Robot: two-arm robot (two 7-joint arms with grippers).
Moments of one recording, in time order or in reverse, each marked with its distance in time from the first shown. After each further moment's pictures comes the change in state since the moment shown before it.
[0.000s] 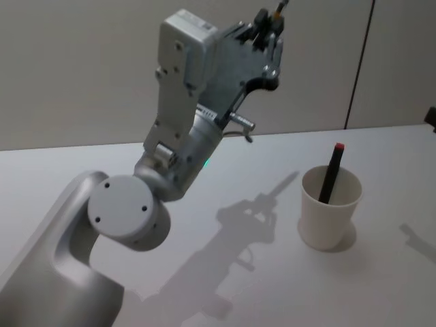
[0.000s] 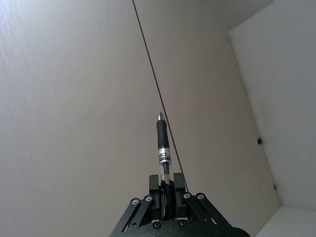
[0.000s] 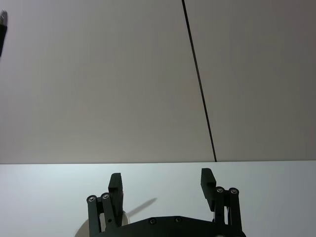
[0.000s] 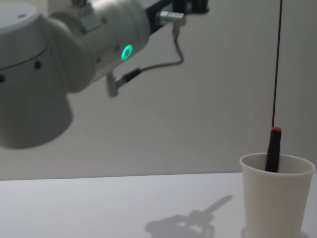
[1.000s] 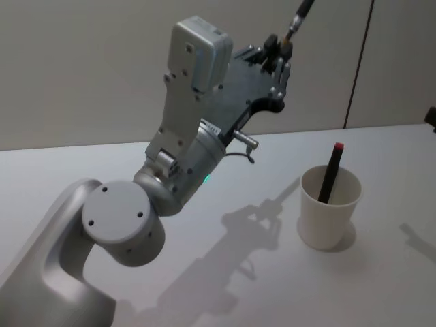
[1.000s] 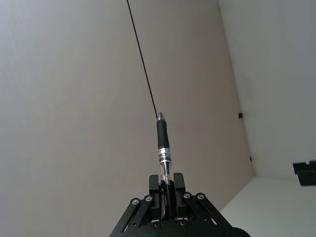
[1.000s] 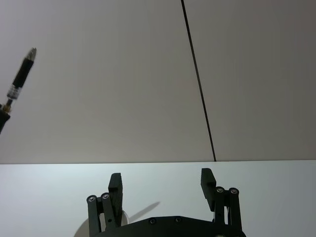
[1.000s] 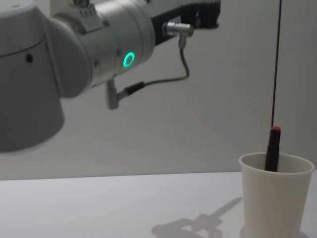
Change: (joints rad) left arm 0.038 0.020 0.000 -0.060 -0.034 0.147 -0.042; right arm 0.000 0.000 0.000 0.000 0.000 0.000 0.000
